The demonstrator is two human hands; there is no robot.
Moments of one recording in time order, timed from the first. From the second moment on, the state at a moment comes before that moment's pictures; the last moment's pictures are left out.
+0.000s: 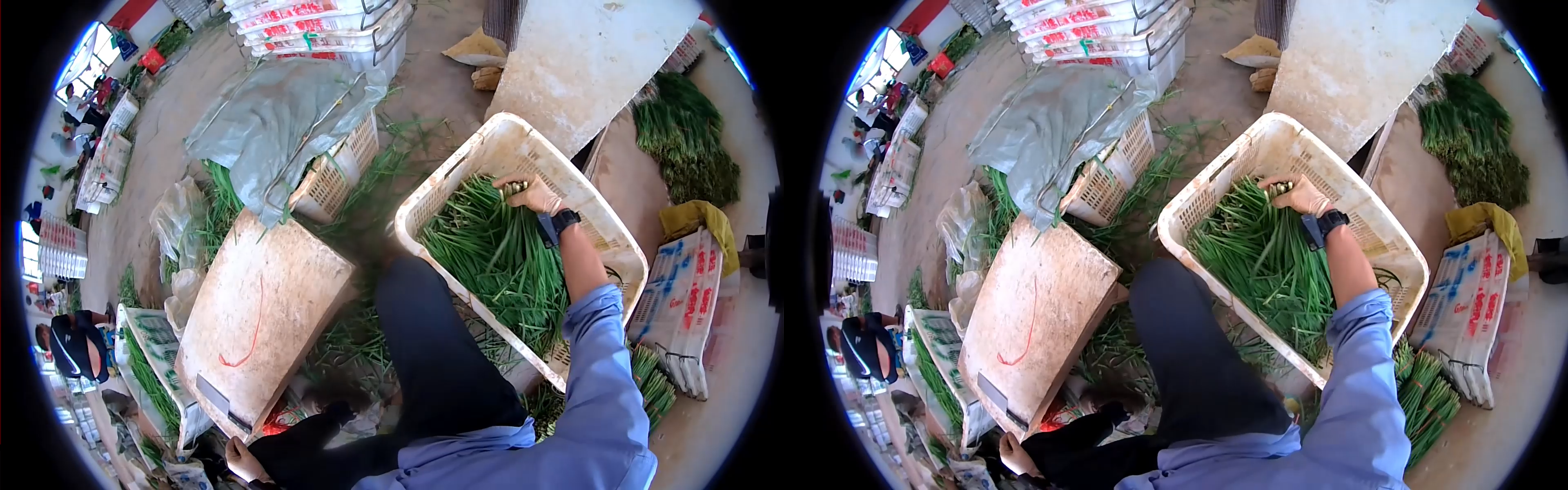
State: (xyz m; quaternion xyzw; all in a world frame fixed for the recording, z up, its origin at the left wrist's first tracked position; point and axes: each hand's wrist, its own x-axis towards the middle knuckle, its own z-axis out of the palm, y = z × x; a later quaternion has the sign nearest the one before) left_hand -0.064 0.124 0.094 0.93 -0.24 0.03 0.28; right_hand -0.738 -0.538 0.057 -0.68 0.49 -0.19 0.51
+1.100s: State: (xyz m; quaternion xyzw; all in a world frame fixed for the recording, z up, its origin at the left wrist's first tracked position) left_hand -0.065 0.133 0.096 0.91 -0.24 0.00 0.33; right_hand -0.682 -0.465 0.028 -0.80 0.46 -0.17 0.35
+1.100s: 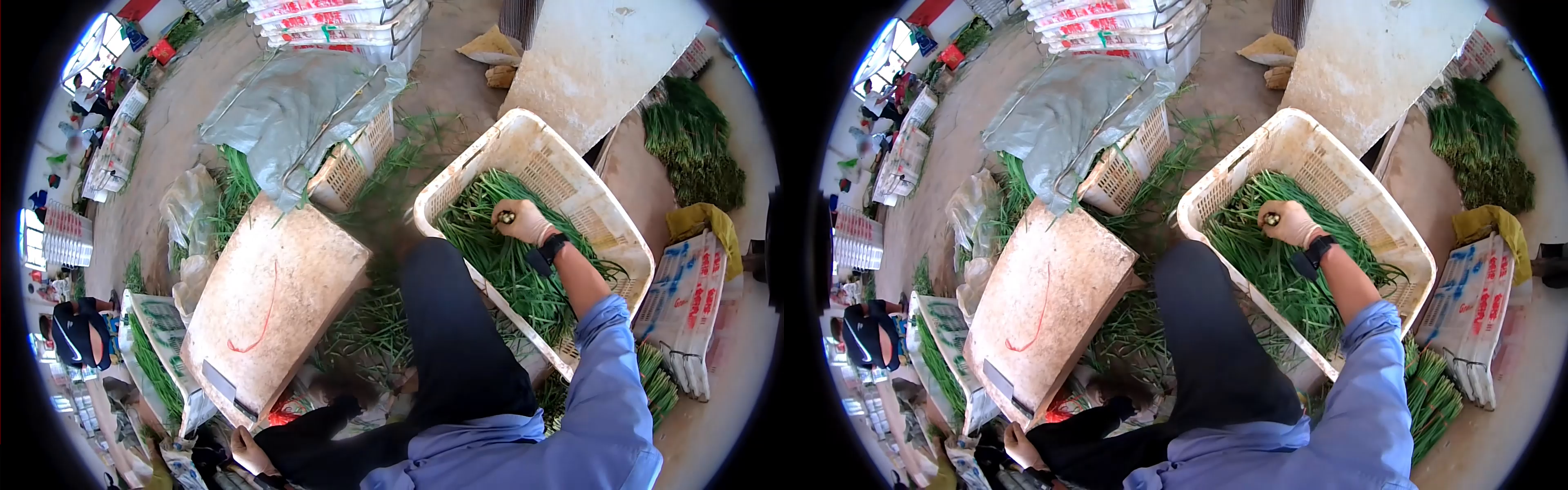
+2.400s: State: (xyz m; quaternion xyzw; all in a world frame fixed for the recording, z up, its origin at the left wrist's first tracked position) left_hand -0.121 0.096 0.114 0.81 -0.25 -0.09 0.52; right_hand -0.437 -0.441 0.360 -0.84 0.27 -0.46 0.06
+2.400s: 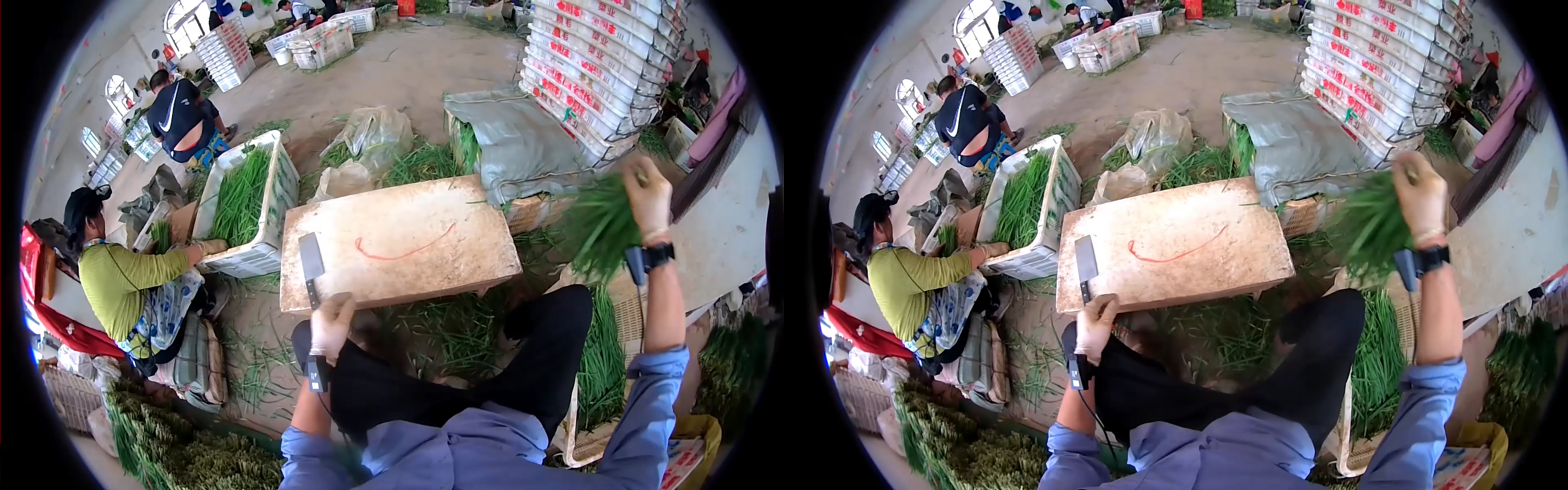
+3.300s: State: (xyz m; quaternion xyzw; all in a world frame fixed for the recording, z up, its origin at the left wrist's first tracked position) left_hand -0.217 -0.048 -0.007 0.27 0.19 -0.58 0.75; right_hand -0.324 -0.172 0.127 -0.93 -0.09 -0.19 0.29
